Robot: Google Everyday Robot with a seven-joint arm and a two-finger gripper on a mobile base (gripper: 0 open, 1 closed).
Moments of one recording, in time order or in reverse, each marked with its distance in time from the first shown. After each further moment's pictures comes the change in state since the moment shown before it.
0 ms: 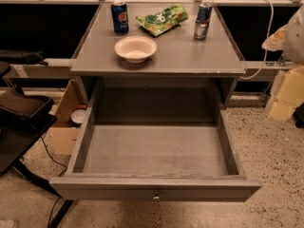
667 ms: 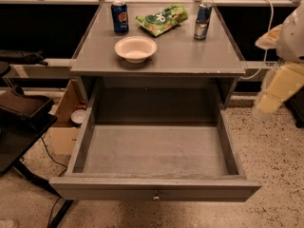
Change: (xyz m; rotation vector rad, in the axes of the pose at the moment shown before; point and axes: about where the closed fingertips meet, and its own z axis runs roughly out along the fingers) arm -0.006 -0.018 0.015 0.009 -0.093 0.020
